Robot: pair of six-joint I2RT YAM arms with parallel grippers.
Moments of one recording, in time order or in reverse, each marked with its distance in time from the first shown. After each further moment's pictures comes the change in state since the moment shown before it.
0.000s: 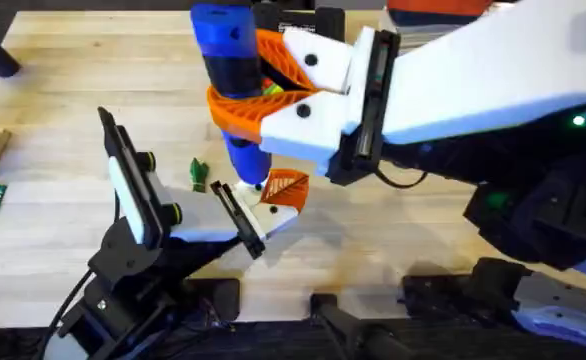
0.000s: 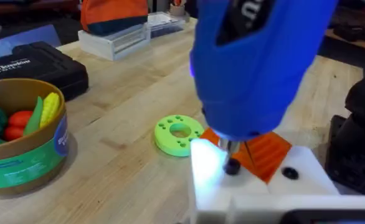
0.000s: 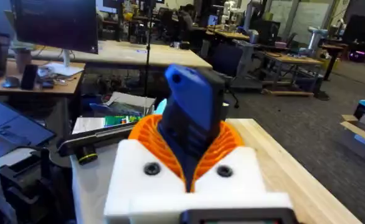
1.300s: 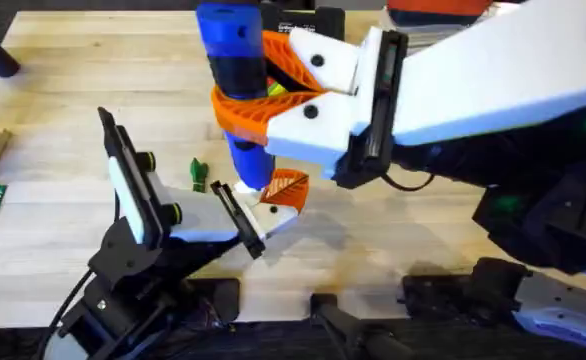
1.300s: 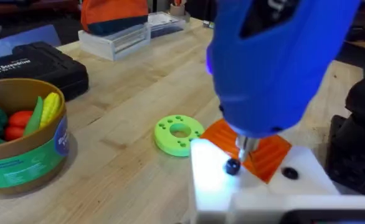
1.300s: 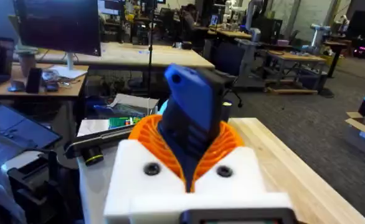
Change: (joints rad) left arm 0.000 0.000 0.000 0.000 0.000 0.000; right arm 0.000 -0.028 0.000 -0.030 0.000 0.026
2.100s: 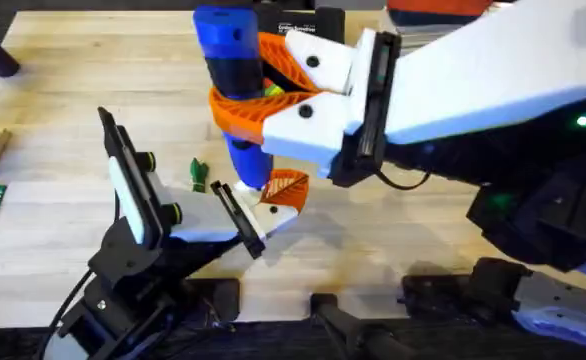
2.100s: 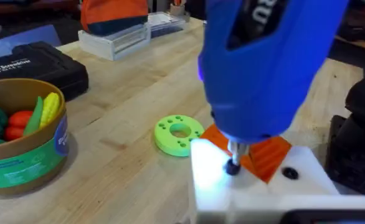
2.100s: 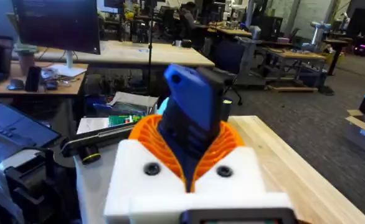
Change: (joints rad) left arm 0.000 0.000 0.000 0.000 0.000 0.000; right arm 0.000 0.018 0.000 0.011 0.000 0.000
